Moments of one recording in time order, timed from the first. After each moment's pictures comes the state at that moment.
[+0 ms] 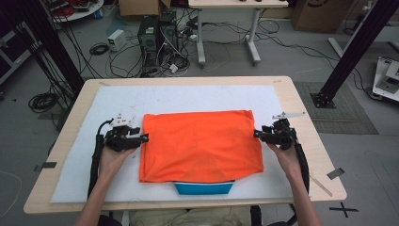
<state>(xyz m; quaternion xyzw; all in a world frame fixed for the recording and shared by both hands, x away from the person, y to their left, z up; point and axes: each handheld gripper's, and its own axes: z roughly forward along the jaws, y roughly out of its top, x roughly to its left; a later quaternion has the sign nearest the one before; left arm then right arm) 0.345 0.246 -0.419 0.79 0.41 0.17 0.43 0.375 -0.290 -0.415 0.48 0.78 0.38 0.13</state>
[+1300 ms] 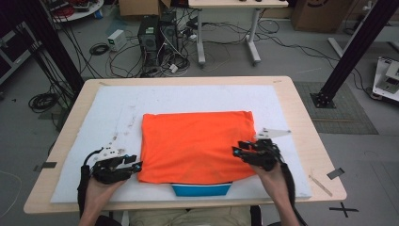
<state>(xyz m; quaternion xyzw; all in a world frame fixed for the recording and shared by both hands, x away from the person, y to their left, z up) 0.276 0.260 -0.436 0.79 0.39 0.14 0.44 0.315 -0.208 -0.394 0.39 0.80 0.44 0.10</state>
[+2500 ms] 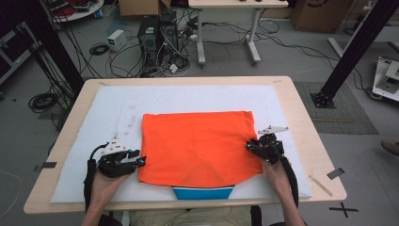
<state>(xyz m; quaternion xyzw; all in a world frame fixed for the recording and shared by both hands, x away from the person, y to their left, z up) 0.299 0.253 -0.436 0.79 0.40 0.15 0.44 0.351 -0.251 -0.439 0.48 0.79 0.33 0.17</state>
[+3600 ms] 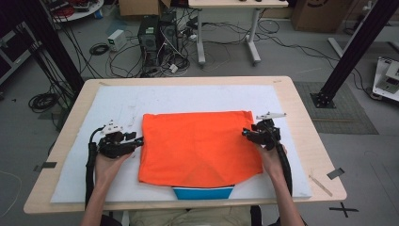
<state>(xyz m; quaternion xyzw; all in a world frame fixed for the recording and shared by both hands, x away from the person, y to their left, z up) 0.336 0.259 -0.426 0.77 0.41 0.16 0.46 0.376 -0.241 -0.419 0.49 0.77 0.35 0.20</state>
